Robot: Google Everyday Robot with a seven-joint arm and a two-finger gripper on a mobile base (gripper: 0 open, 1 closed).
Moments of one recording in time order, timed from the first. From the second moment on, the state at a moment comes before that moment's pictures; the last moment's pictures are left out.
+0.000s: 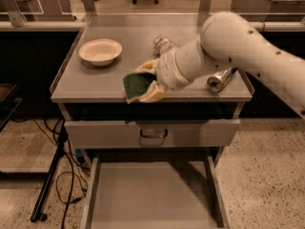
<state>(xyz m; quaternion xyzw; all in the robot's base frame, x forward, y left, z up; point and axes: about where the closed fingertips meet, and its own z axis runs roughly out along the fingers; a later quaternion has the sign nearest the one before) 0.583 0.015 0.852 -0.75 0.52 0.08 0.40</state>
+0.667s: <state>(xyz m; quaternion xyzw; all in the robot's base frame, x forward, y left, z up) 0.631 0.057 0.865 -0.79 0.48 0.11 0.36</state>
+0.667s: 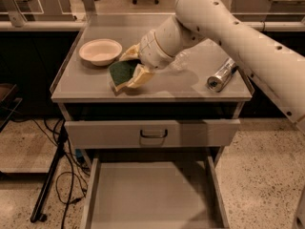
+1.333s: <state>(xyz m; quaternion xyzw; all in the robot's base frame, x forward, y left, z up) 0.631 0.058 0.866 -0.79 0.48 0.11 0.36</state>
